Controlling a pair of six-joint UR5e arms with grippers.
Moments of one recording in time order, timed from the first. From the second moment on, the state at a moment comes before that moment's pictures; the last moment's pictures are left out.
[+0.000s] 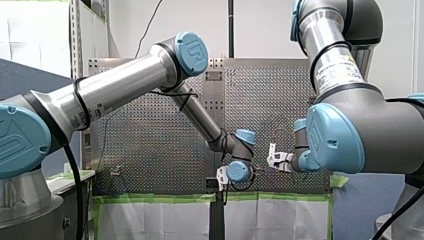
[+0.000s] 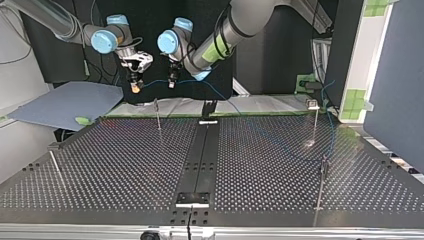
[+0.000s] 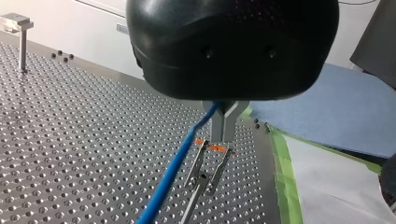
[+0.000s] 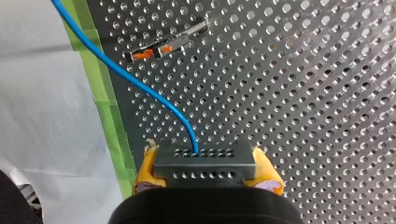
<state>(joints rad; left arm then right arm) -0.86 -2.62 -1.30 -2.64 -2.05 -1.89 1.76 -0.86 1.99 -0.86 1.33 1.70</state>
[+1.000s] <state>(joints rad) -0.86 -2.73 -1.10 -2.62 -2.05 -1.94 1.73 -0.76 1.89 -0.81 1.28 1.68</state>
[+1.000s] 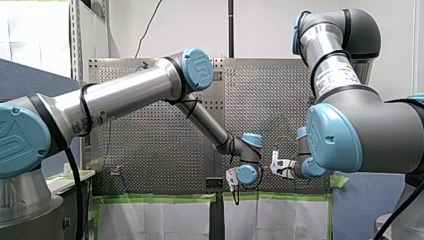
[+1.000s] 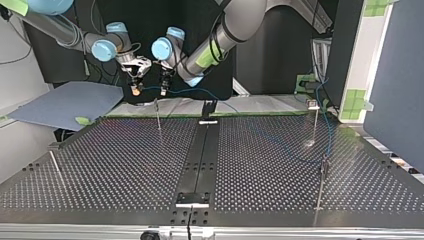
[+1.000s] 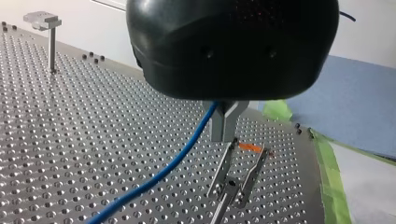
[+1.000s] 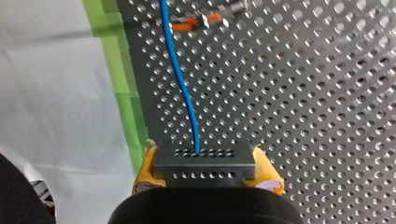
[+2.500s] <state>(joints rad) -0.79 -2.84 -0.92 -2.68 -1.98 -2.00 1.69 -0.65 1.69 -0.74 1.21 1.69</state>
